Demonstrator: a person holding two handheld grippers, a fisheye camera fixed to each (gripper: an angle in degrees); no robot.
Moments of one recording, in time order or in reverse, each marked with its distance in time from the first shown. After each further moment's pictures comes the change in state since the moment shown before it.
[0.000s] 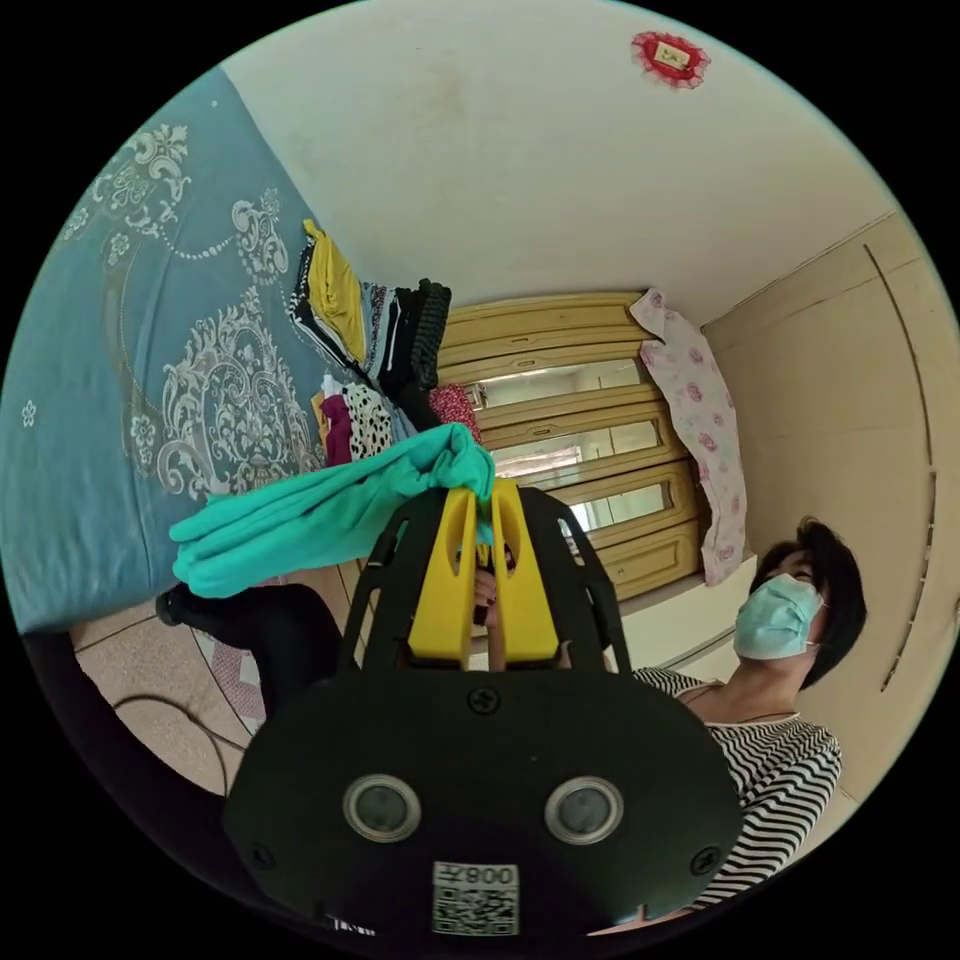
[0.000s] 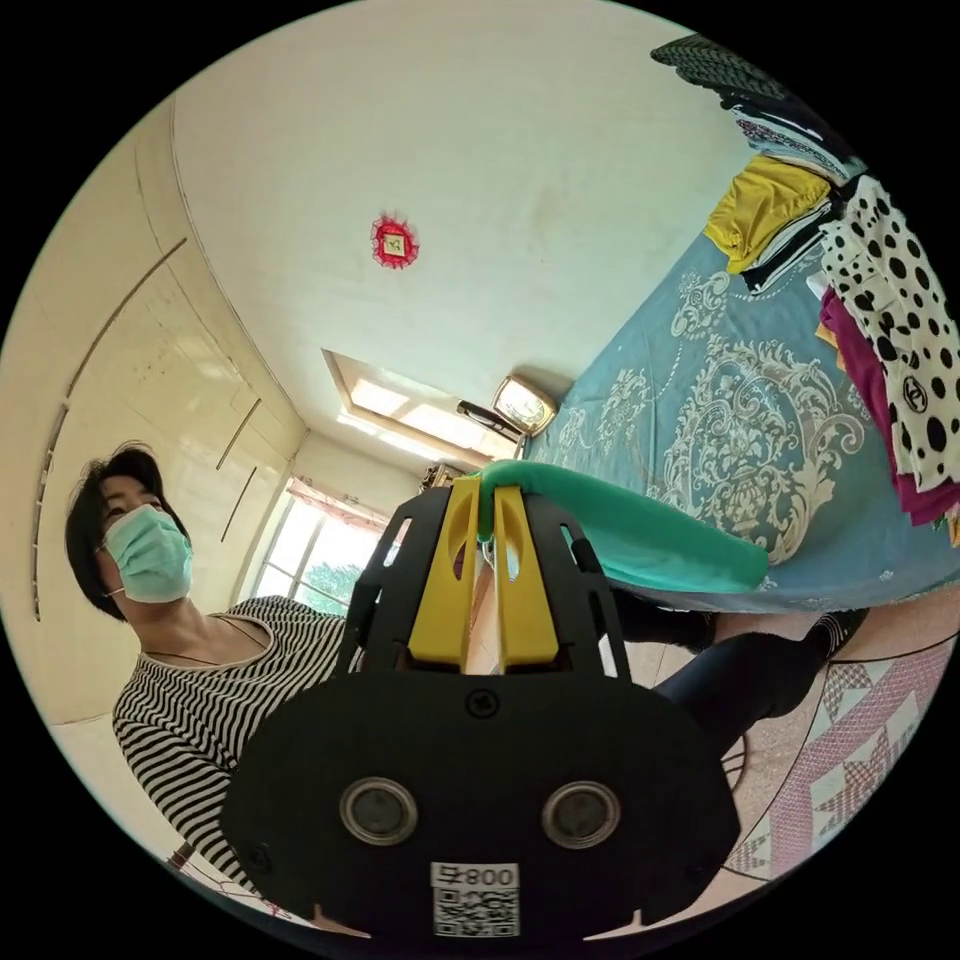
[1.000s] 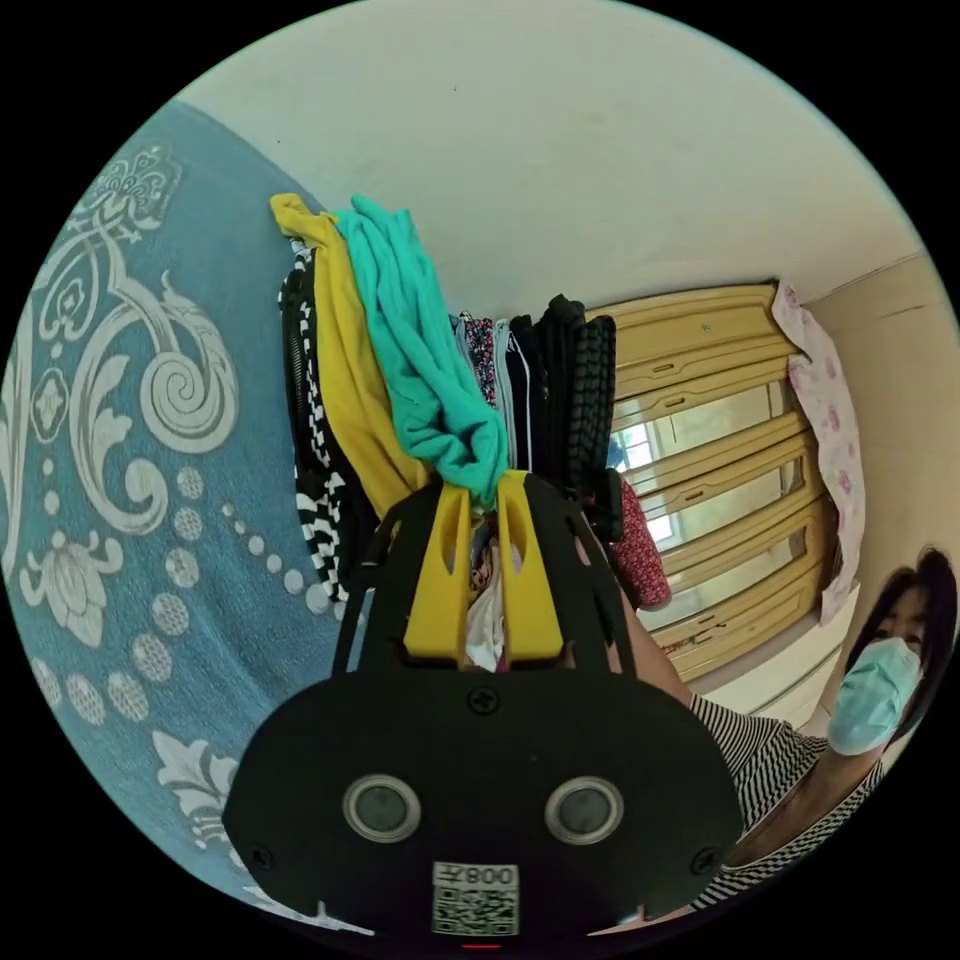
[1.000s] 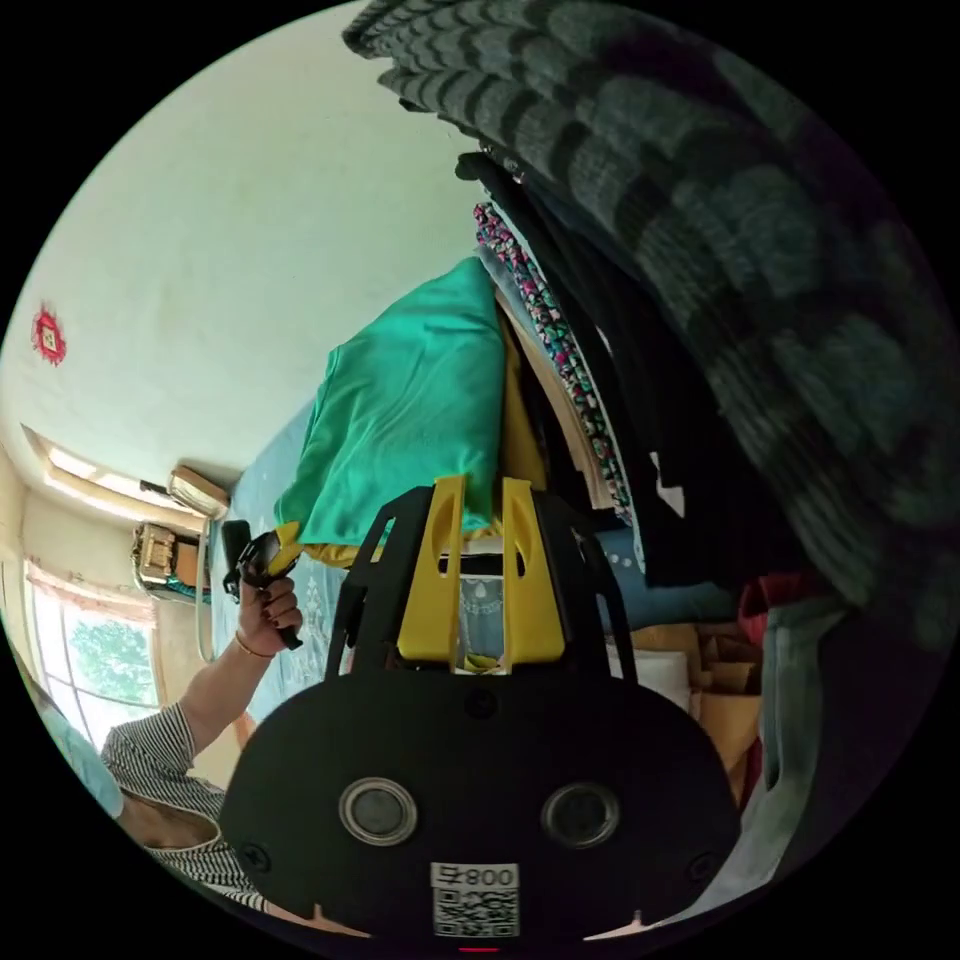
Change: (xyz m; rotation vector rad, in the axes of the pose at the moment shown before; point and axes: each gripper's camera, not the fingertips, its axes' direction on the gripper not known) left arm 0.029 -0.687 0.333 -0.096 -0.182 0.108; right arm 0.532 -0.476 -0.033 -0.067 0.871 0.121
